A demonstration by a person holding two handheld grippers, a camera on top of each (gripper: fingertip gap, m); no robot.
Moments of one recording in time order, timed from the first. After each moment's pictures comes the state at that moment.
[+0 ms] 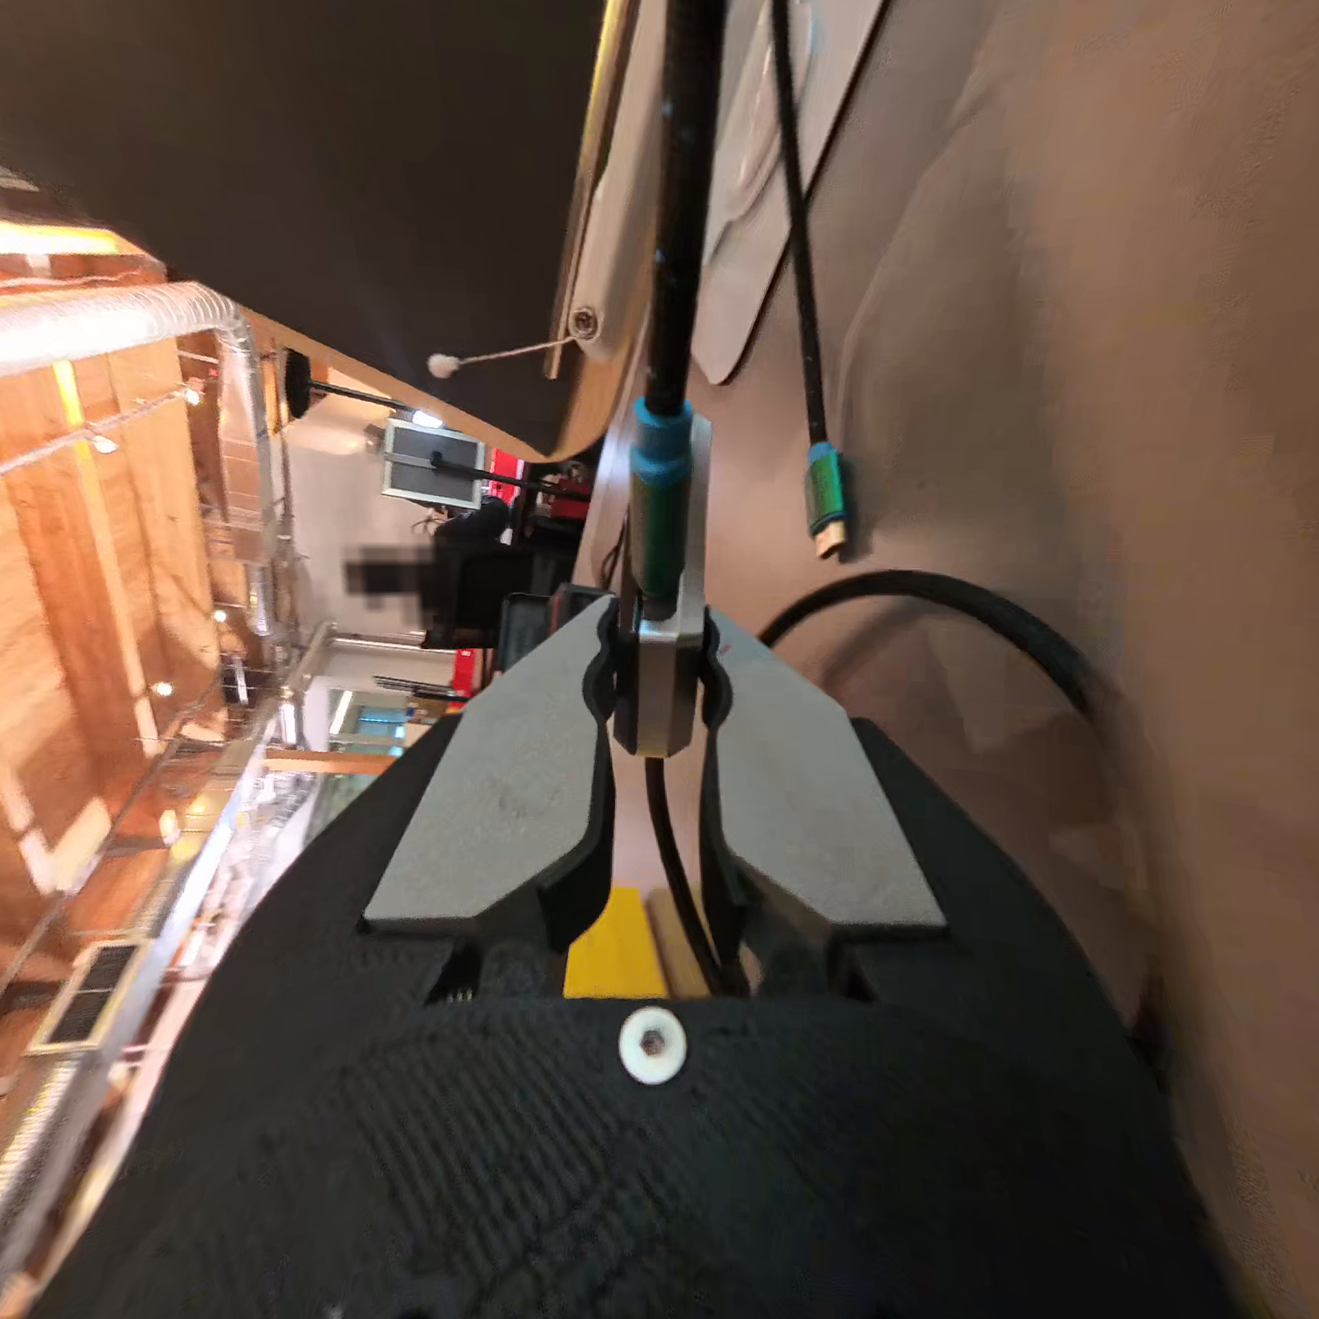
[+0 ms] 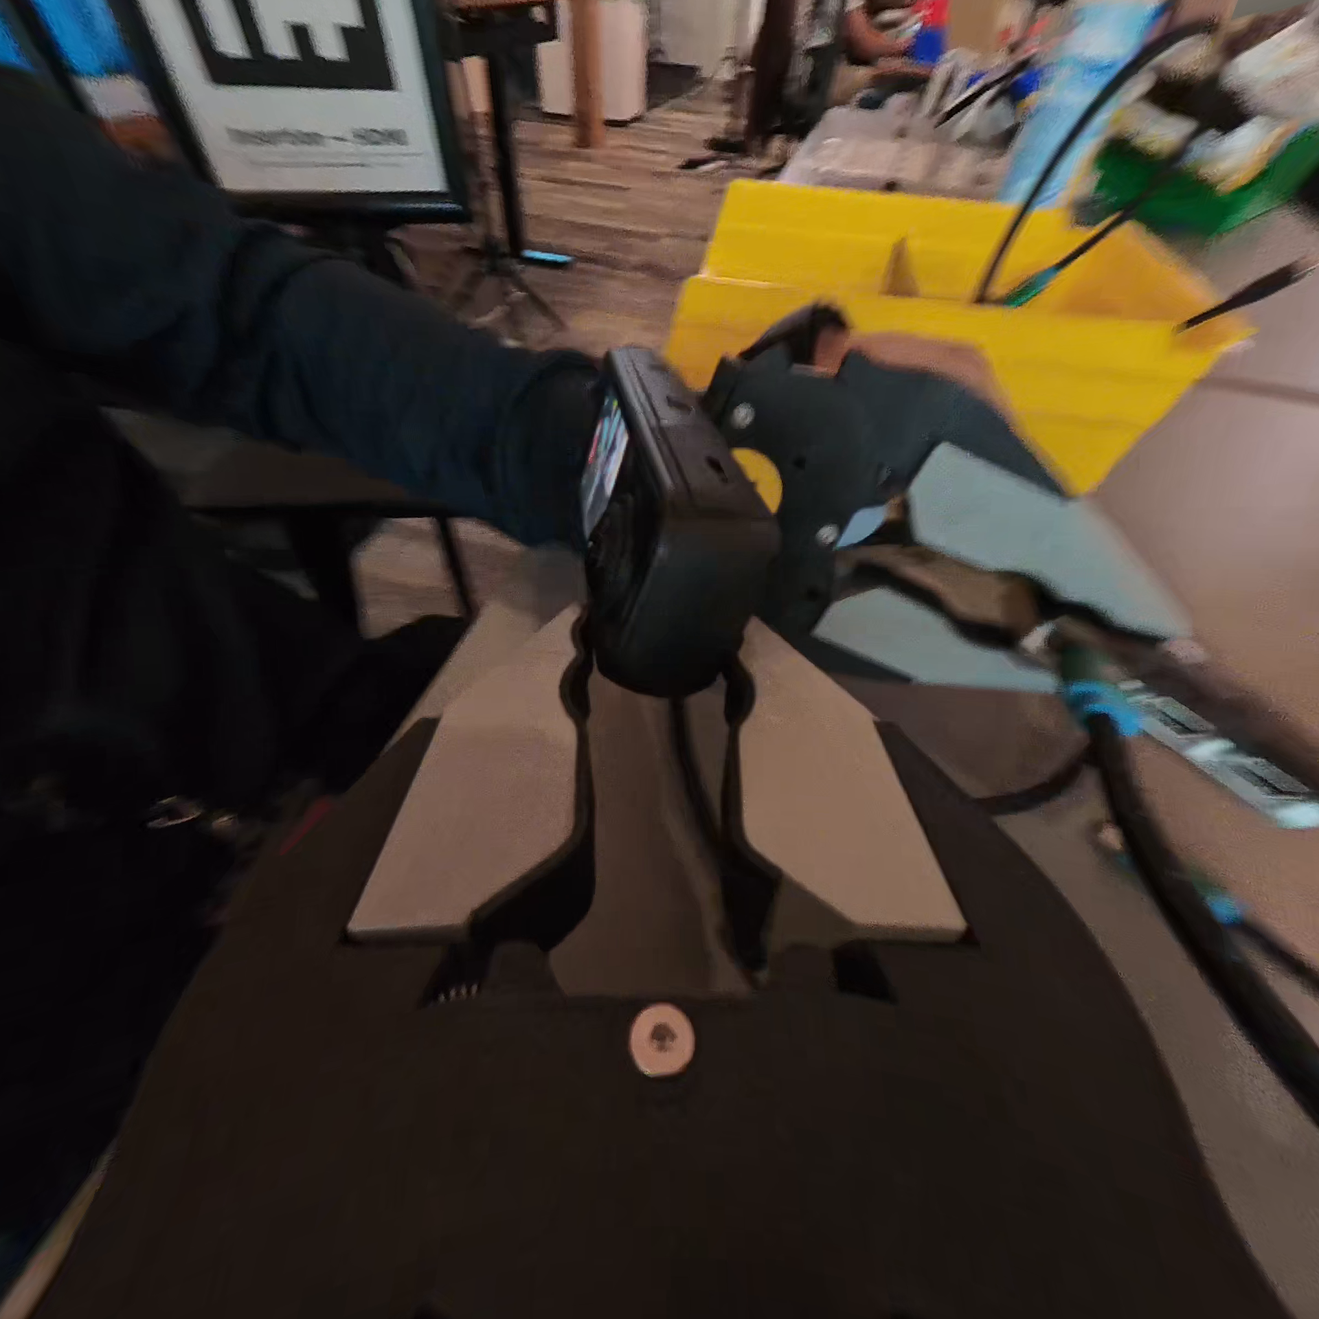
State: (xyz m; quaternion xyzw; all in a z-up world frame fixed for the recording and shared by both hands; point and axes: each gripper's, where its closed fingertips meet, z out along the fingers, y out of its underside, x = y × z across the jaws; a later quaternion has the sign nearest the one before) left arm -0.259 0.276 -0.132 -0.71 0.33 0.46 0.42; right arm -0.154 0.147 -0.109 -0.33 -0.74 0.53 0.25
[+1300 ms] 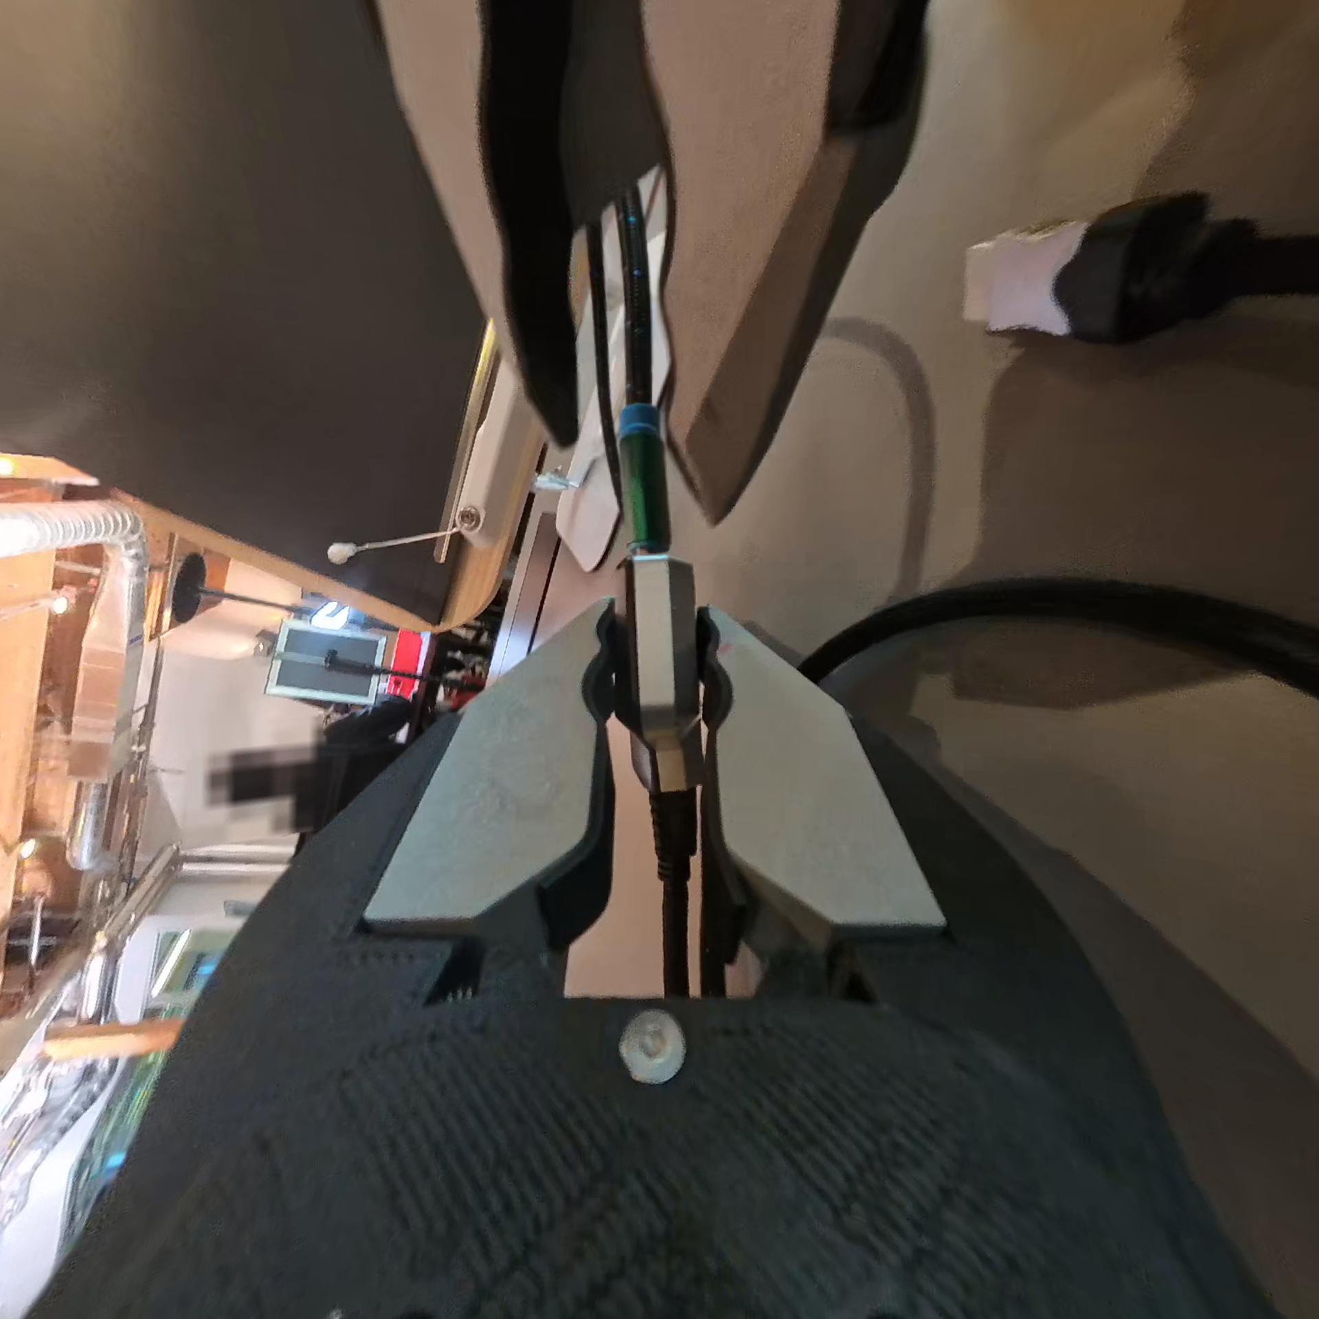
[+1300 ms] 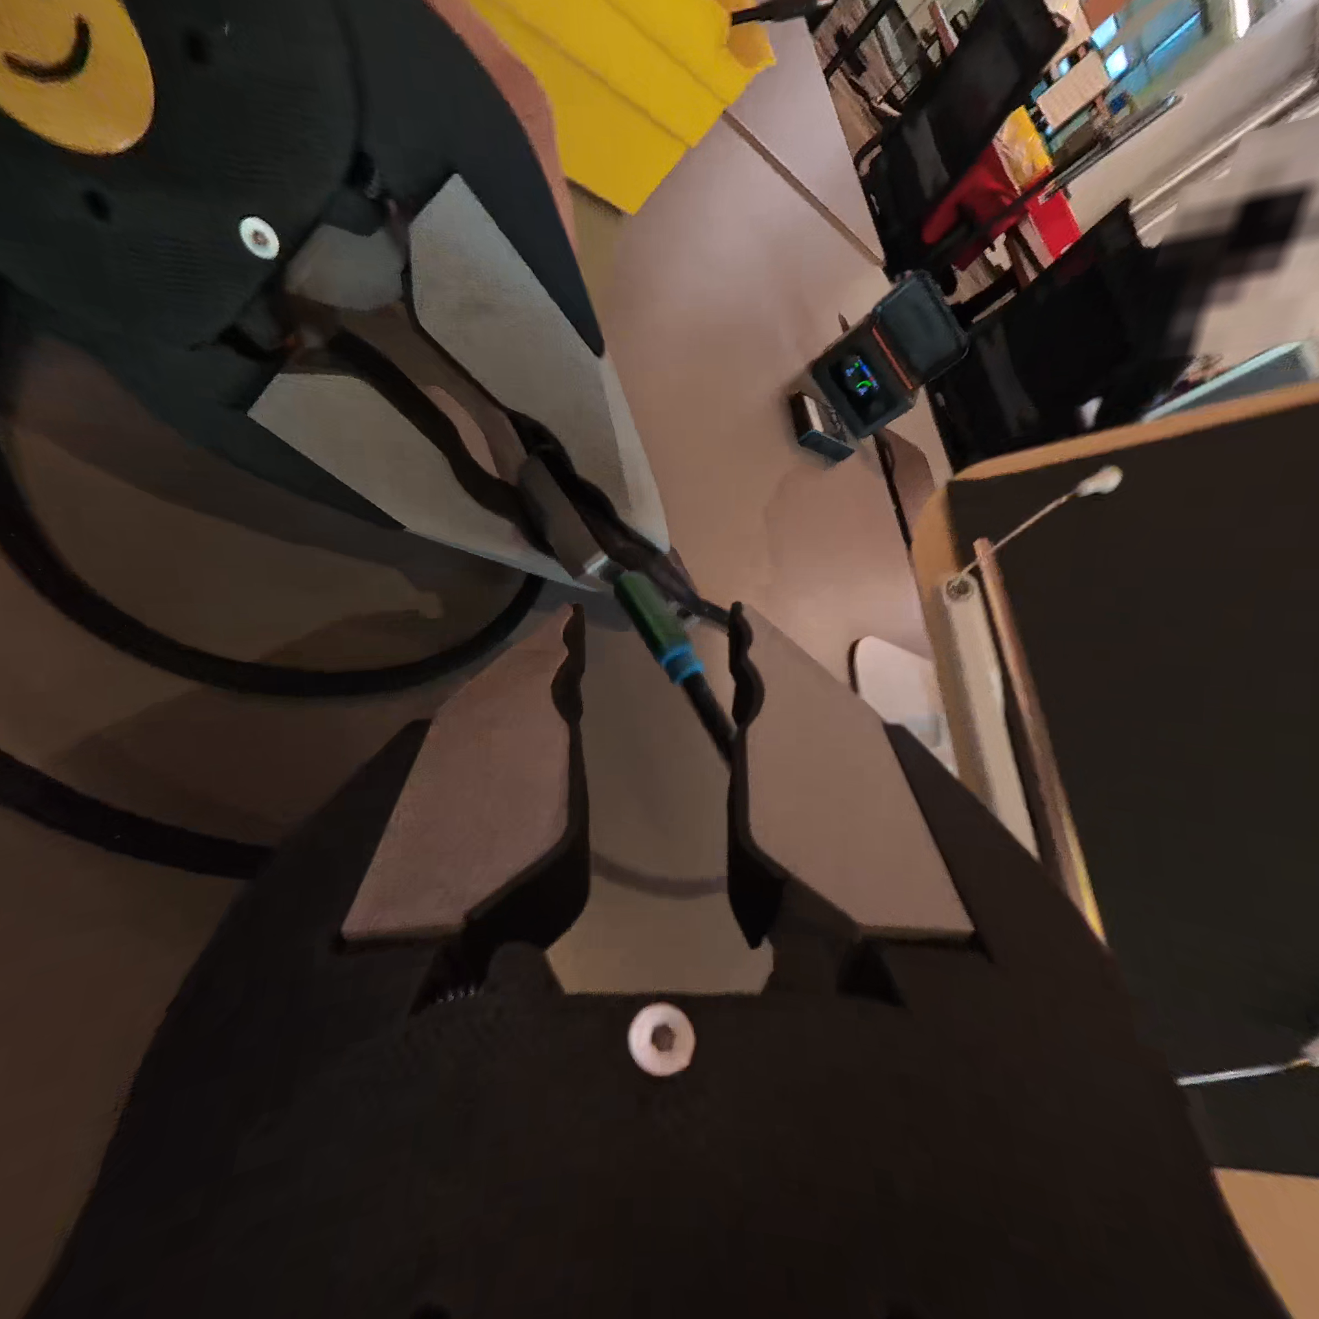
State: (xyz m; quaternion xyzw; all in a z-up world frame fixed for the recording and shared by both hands) left arm -0.202 0.272 -0.152 -0.67 0.43 0.33 0.51; right arm -0.179 0.263 -0.130 -0.41 -0.74 0.16 0.50
